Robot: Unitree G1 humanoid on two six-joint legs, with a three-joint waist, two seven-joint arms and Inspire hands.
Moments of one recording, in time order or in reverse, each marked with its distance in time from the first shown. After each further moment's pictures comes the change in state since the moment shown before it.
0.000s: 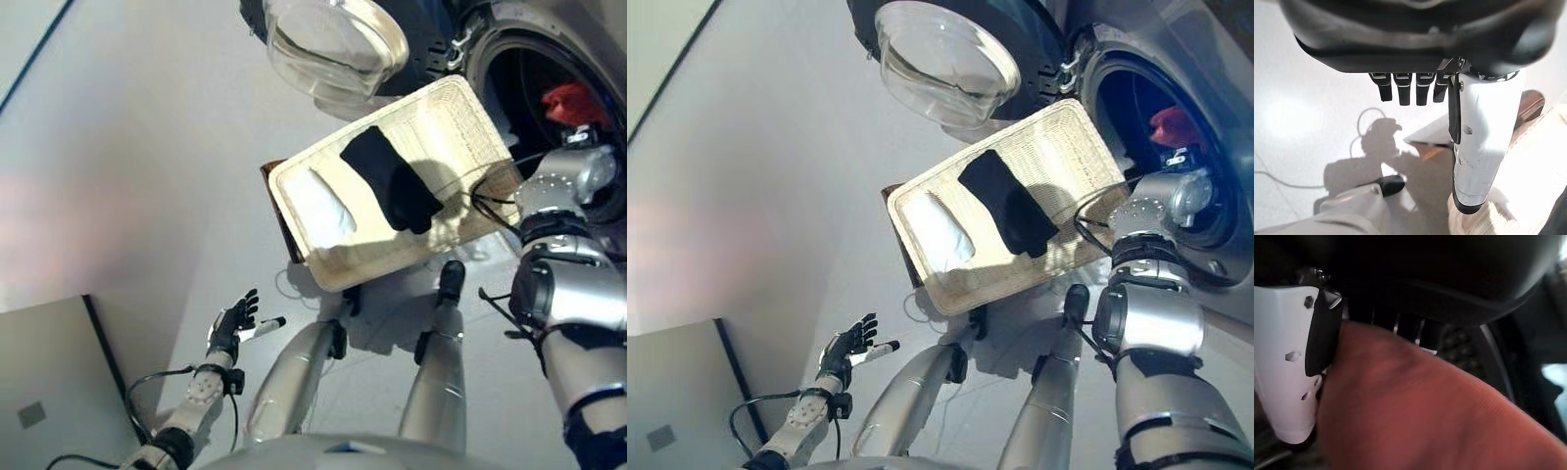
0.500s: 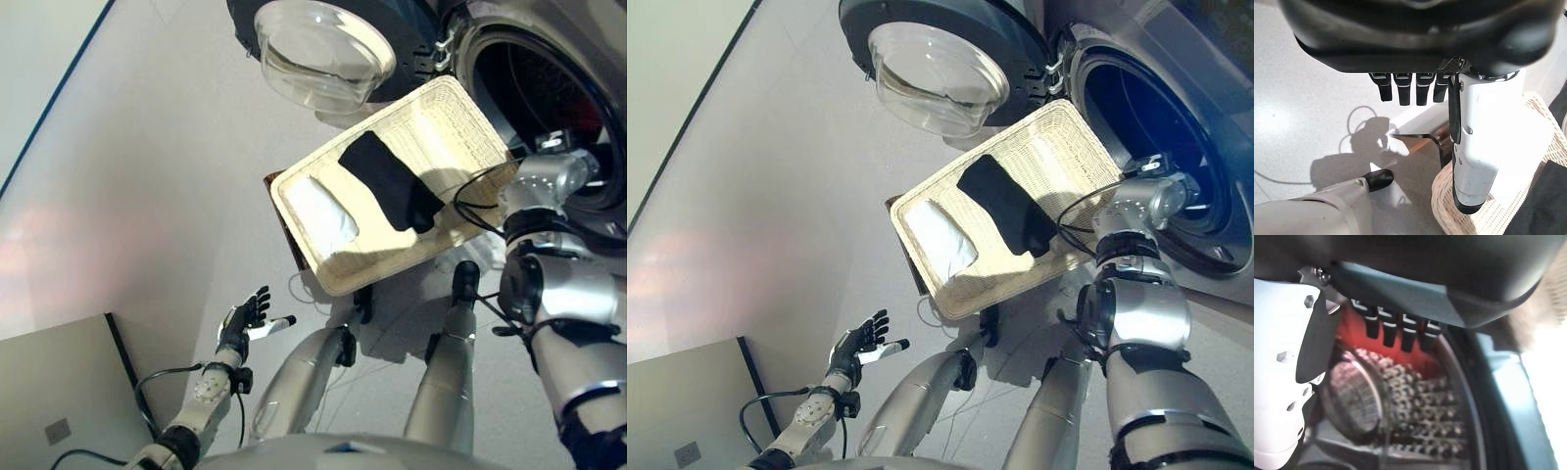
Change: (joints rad) left arm -0.007 -0.017 -0.046 0.006 -0.005 -0.015 -0.025; right arm -0.014 0.084 0.005 0.101 0.077 0.017 0.120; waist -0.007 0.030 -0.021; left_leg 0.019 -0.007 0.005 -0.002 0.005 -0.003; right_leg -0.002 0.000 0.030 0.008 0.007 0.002
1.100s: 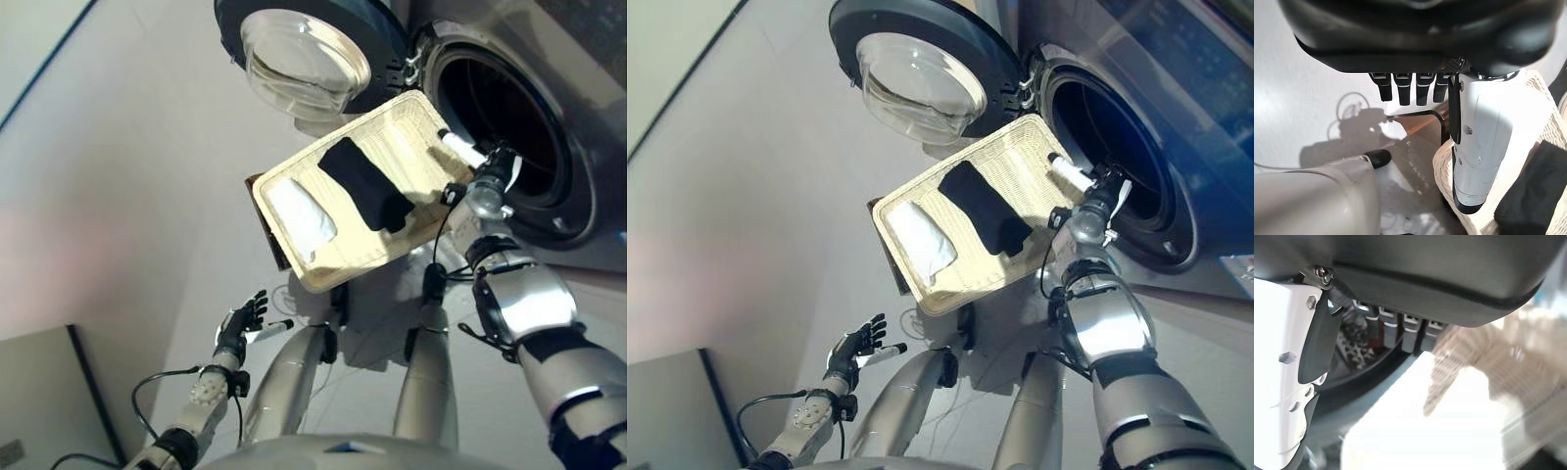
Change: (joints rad) left arm 0.010 0.000 0.080 0.017 0.027 0.006 -0.016; right arm 0.087 0.072 0.502 0.199 -0.483 0.306 0.104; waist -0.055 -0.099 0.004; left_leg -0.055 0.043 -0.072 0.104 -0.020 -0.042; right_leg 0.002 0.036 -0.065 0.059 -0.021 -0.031
